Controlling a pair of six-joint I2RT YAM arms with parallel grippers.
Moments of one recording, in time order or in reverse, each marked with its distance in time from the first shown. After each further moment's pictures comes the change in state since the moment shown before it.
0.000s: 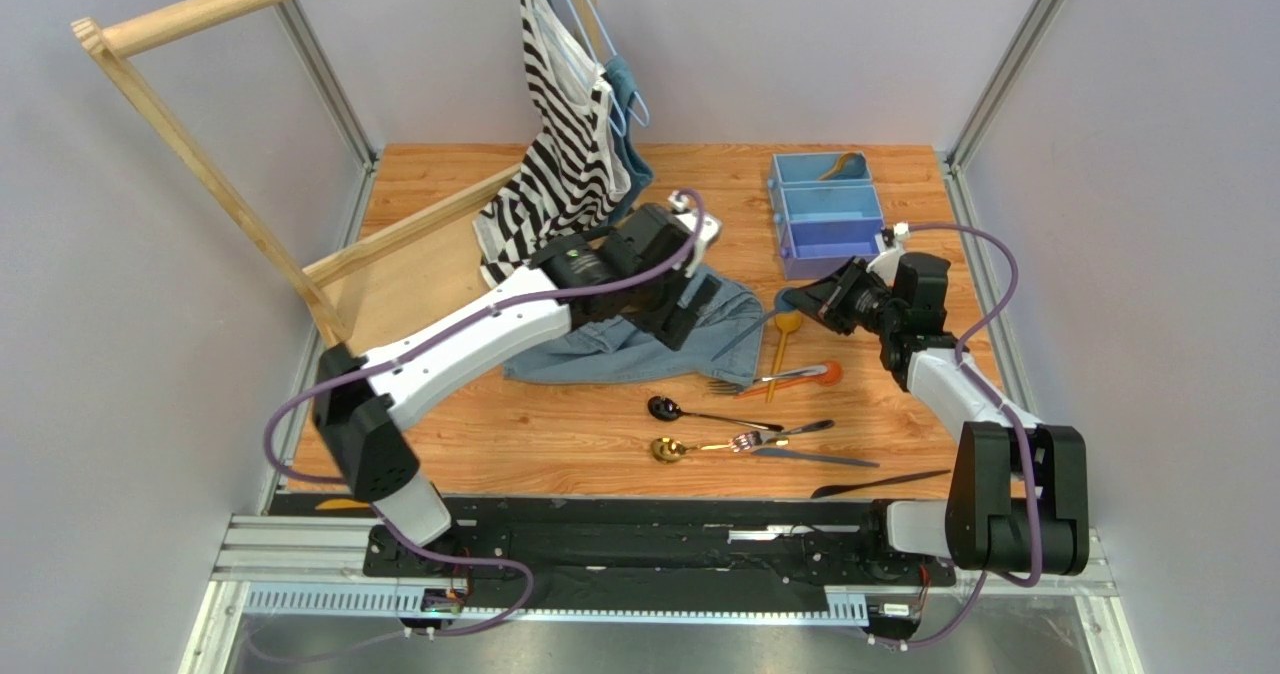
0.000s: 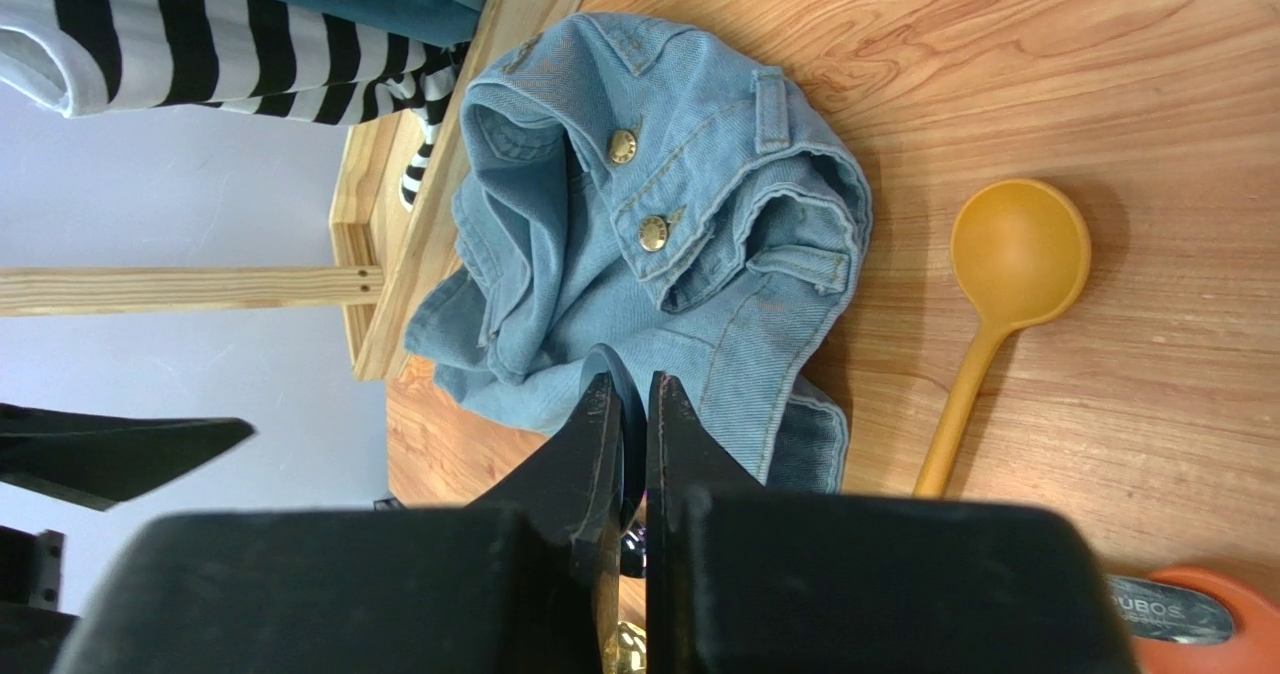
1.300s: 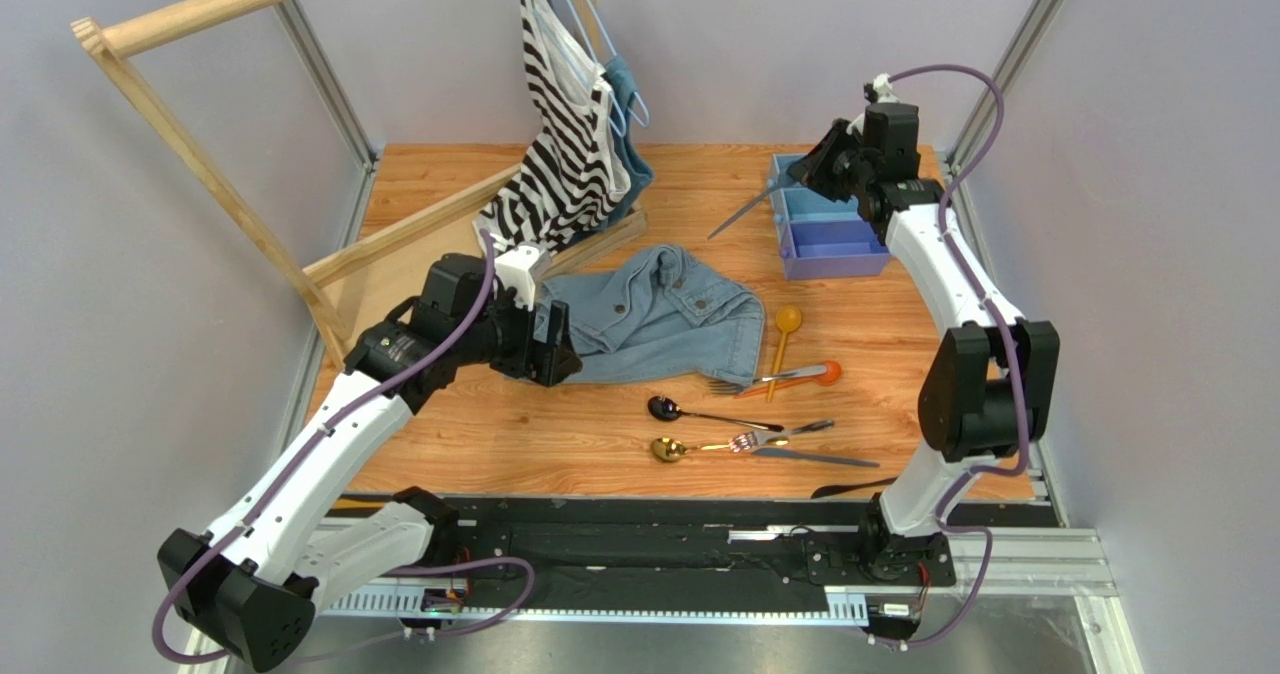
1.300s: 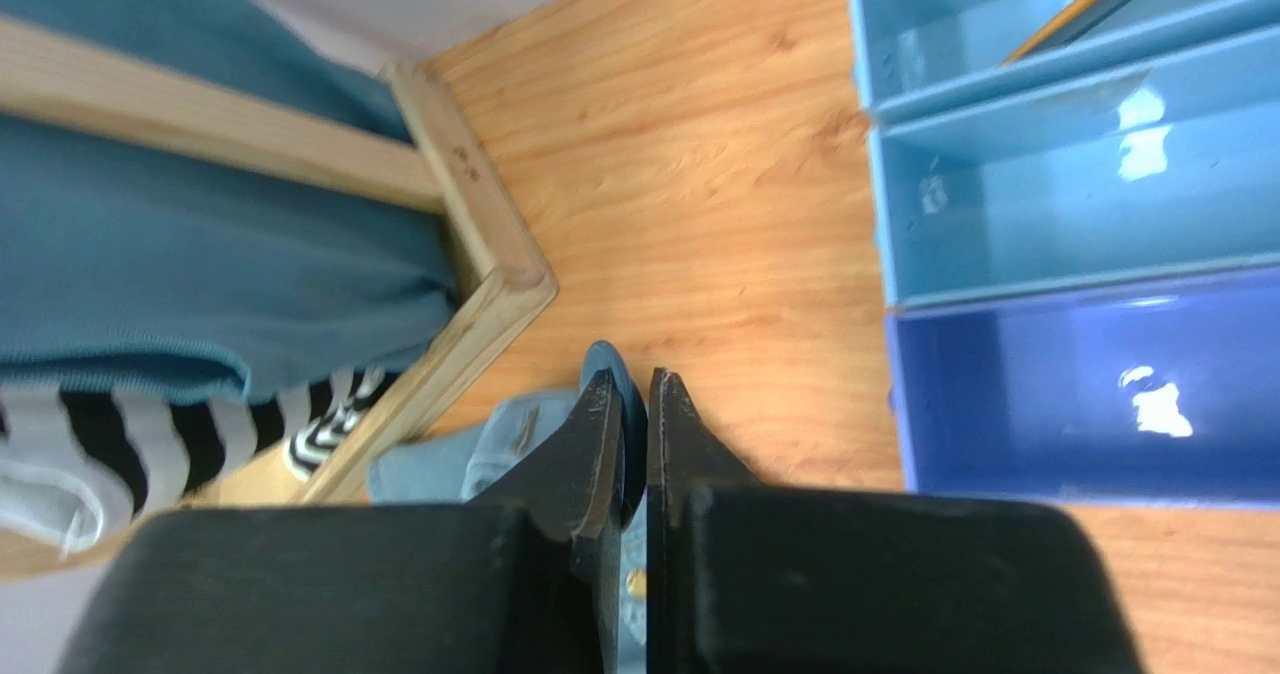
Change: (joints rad) left arm 0.444 -0.691 -0.649 0.105 0.398 -0.051; right arm 0.131 0.377 0.834 -0.447 0.414 -0.212
